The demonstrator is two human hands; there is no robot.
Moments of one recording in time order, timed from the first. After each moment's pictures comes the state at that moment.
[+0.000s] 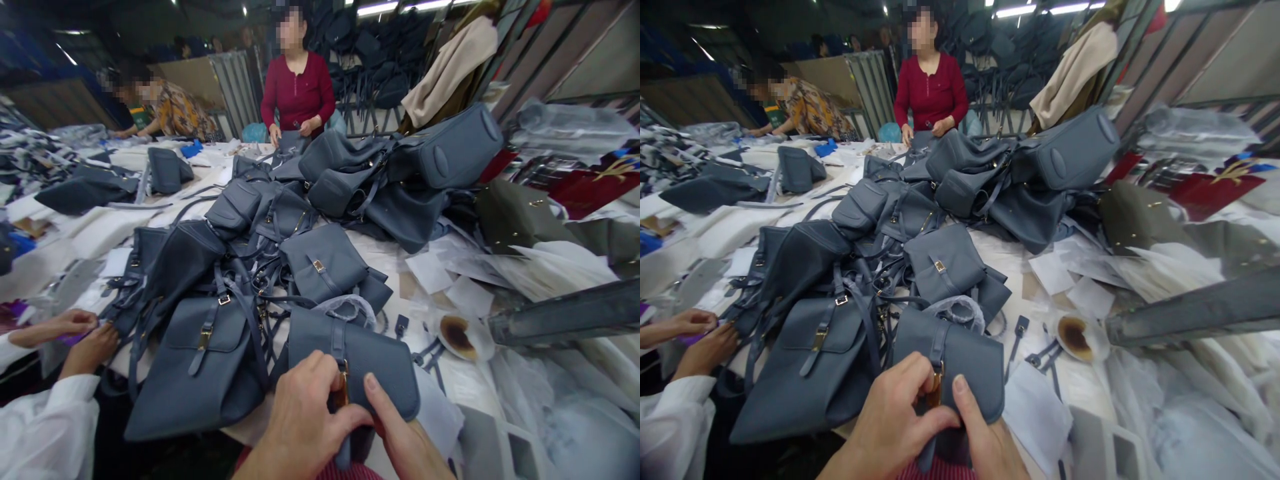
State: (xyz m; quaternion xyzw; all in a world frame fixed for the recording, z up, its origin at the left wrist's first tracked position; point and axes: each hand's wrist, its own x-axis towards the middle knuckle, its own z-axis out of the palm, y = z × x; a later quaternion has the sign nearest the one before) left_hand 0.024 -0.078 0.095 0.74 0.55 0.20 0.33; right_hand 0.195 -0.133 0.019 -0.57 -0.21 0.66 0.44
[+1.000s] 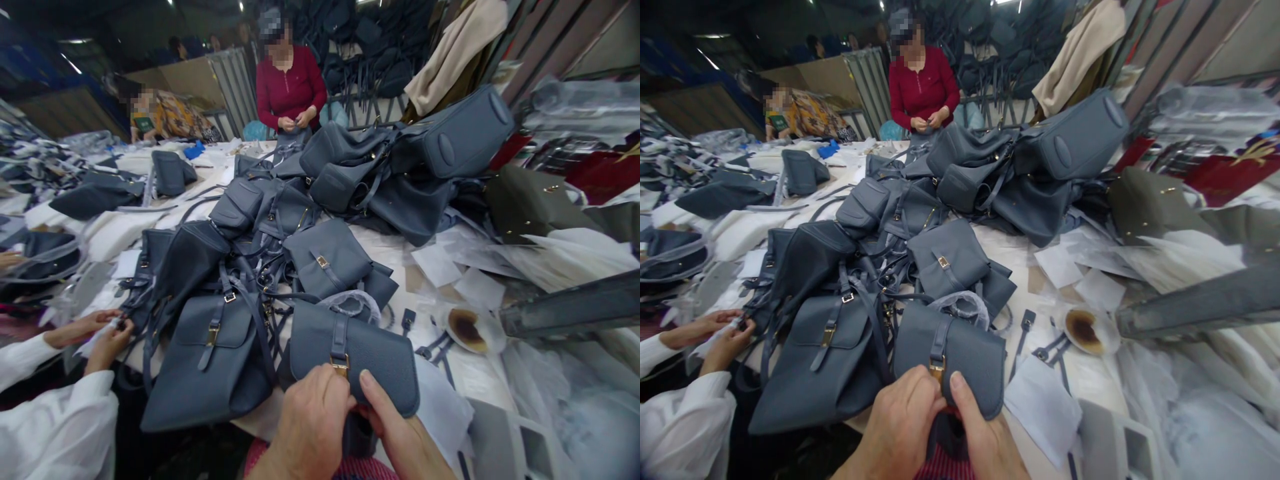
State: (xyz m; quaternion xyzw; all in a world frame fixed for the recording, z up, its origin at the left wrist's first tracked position) left_hand 0.021 -0.101 0.073 0.86 0.45 0.24 0.09; right_hand 0.170 -0.123 0.046 -0.61 -0.25 0.64 0.38
